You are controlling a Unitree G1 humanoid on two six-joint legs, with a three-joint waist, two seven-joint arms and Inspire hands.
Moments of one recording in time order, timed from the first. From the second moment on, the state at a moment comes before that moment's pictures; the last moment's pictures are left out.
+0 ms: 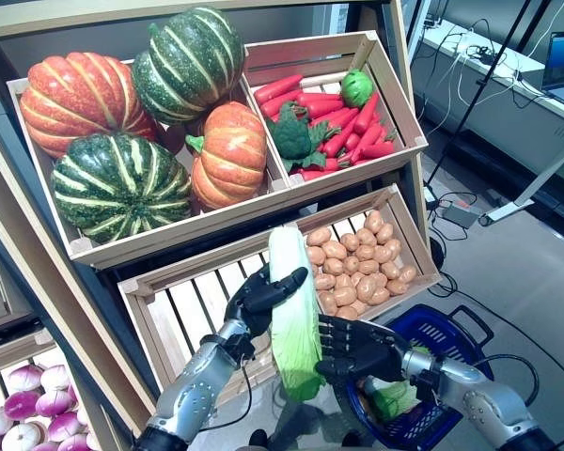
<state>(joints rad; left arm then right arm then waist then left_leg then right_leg) 0.04 0.38 -0.31 -0.01 -1.01 0.08 -0.03 0.05 -0.57 0.33 -0.01 0.75 0.41 0.54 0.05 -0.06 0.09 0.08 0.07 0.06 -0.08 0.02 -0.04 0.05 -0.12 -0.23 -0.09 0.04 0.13</state>
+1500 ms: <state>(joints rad) 0.03 0.40 -0.39 -0.06 -1.01 0.06 -0.15 -0.02 -0.54 0.44 -0.01 0.79 0.50 0.50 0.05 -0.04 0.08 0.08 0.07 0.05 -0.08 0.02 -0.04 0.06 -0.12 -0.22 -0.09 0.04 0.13</state>
